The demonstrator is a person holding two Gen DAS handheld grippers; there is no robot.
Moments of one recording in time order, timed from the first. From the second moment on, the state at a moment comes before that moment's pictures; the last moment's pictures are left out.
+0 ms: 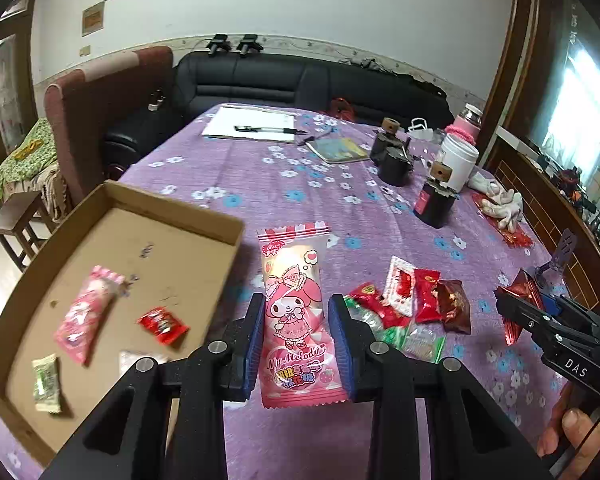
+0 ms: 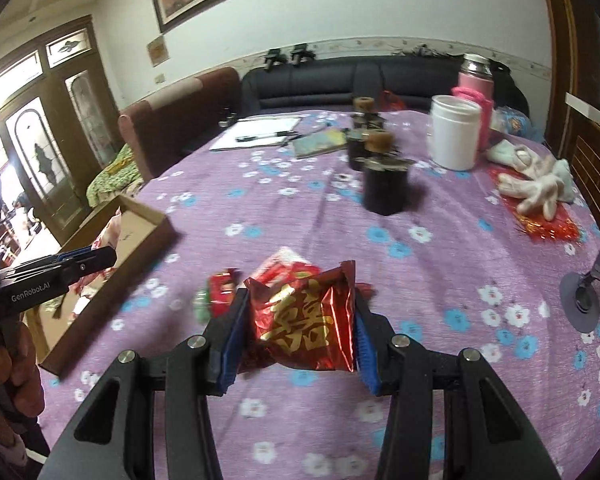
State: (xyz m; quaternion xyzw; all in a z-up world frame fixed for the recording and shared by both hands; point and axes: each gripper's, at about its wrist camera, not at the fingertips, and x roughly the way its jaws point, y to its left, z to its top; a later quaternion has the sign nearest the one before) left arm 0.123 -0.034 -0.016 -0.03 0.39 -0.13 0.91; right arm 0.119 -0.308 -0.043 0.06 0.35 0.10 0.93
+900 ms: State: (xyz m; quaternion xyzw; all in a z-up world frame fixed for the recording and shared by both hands) left arm 0.079 0.077 -0.010 -0.06 0.36 -0.06 0.93; right arm 0.098 -0.202 -0.027 0.03 0.35 0.18 0.92
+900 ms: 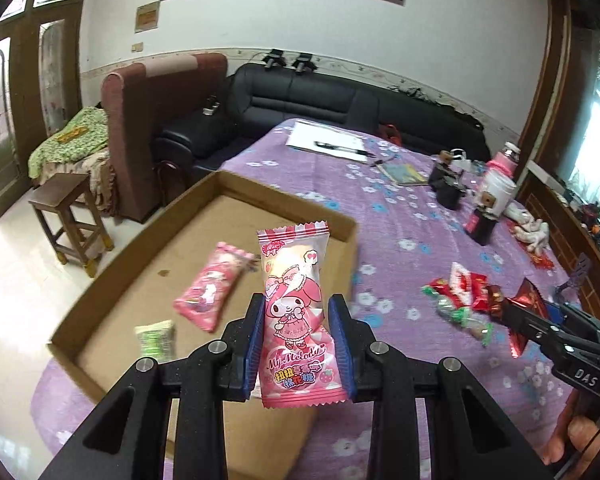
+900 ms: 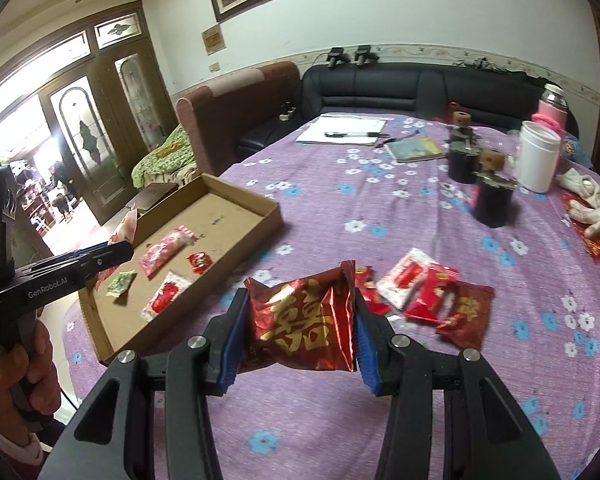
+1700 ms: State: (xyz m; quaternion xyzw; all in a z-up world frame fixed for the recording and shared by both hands) left arm 0.073 0.162 -0.030 -0.06 0.37 -0.02 0.93; right arm 0.108 -0.053 -0.035 -0.01 0.36 0.31 0.88
